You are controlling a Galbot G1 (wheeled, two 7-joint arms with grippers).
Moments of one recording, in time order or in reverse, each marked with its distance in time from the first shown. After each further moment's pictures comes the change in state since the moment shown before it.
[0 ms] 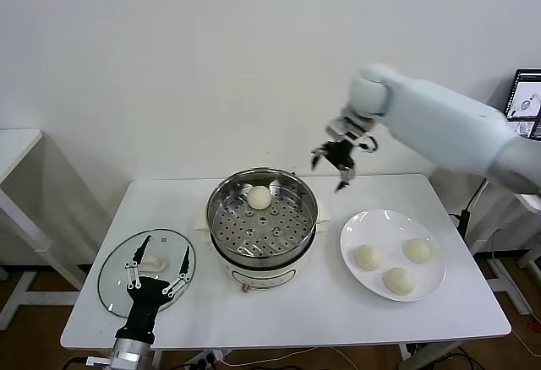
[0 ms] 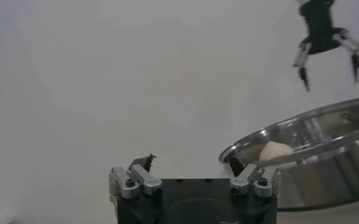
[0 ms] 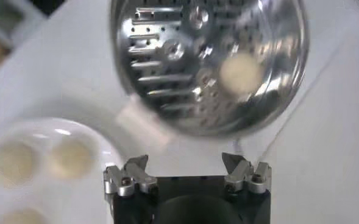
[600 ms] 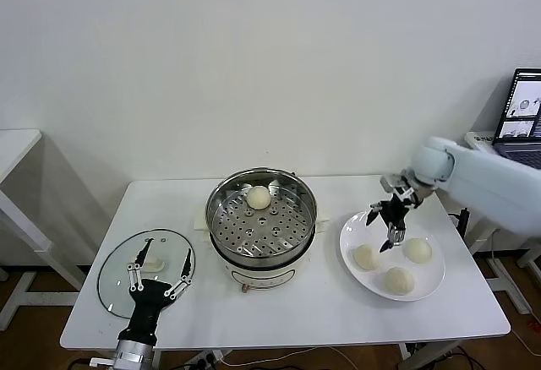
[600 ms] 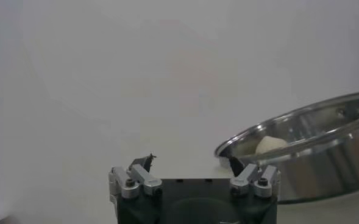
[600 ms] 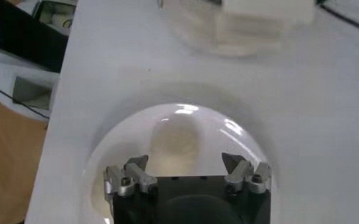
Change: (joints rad) left arm 0.005 -0.010 0.000 0.011 0.011 0.003 -0.001; right arm -0.200 -0.145 -0.054 0.036 0.064 -0.156 0.162
